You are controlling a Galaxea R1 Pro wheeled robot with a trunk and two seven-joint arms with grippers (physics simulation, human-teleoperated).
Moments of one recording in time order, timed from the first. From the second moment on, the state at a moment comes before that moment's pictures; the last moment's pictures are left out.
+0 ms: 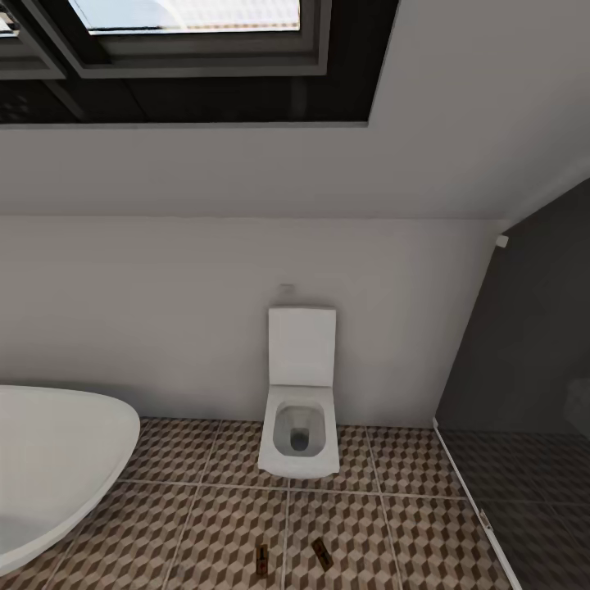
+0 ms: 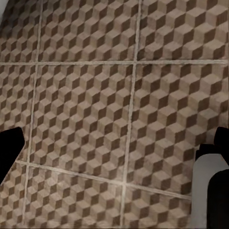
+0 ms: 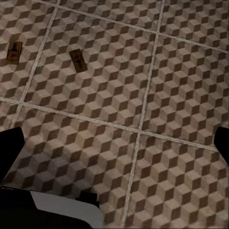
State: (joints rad) left arm -0.22 0.12 -0.61 0.08 0.56 -0.41 0.18; right arm -0.19 -0.07 0.30 -0.02 -0.10 -0.60 -0.04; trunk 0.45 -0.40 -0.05
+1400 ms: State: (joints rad) left arm -0.11 0.07 -0.61 0.07 0.55 -0.19 0.19; right arm -0.10 -0.07 0.30 -0.02 -0.36 -0.49 -0.03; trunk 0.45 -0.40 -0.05
